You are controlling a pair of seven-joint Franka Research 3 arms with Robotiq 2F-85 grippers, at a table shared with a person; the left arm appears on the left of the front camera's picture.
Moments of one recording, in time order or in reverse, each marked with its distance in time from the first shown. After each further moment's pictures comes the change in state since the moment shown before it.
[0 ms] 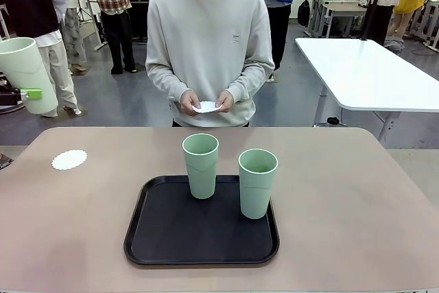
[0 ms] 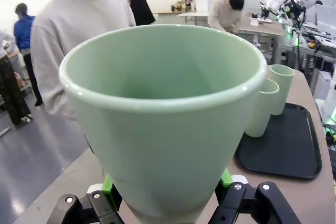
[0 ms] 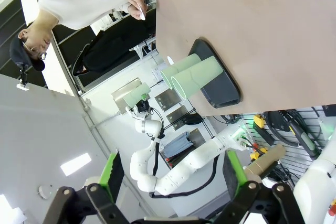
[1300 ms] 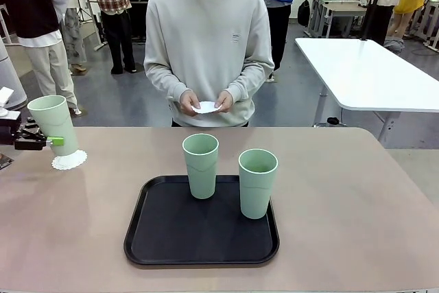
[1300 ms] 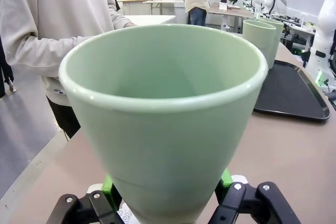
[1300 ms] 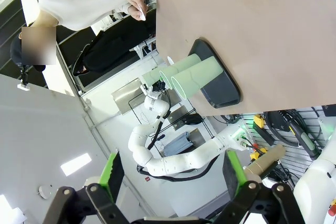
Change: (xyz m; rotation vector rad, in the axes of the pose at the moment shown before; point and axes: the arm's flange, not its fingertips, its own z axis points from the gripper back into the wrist) left arm -0.148 0.067 -0.047 -0.186 0.031 0.027; right arm 0.000 0.000 0.000 0.000 0.000 0.000
